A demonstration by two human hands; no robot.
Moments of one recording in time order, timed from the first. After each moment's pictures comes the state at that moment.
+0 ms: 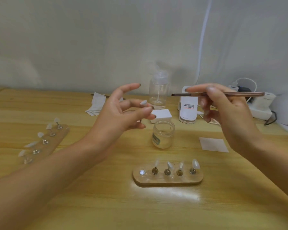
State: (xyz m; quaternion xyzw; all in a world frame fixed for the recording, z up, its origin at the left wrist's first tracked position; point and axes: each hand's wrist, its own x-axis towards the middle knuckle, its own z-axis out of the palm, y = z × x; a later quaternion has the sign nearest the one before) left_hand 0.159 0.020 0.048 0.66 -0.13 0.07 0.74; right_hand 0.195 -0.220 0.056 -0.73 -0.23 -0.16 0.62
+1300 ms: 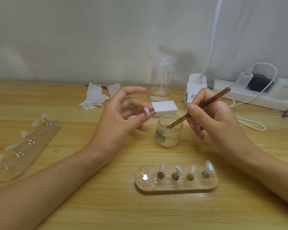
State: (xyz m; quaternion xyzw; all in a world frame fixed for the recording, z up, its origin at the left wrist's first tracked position) left_hand 0.186 0.021 0.009 0.69 -0.13 0.11 0.70; right_hand 0.198 -0.197 0.018 -0.74 -0.24 -0.08 0.62
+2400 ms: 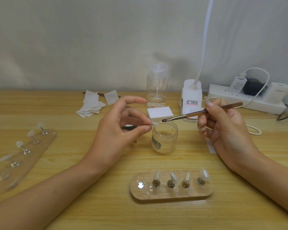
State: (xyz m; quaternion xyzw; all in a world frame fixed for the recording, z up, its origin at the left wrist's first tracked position) left_hand 0.177 0.017 0.013 0.74 -0.16 0.13 0.63; right_hand 0.199 -0.211 0.016 -0.59 -0.12 -0.06 0.80
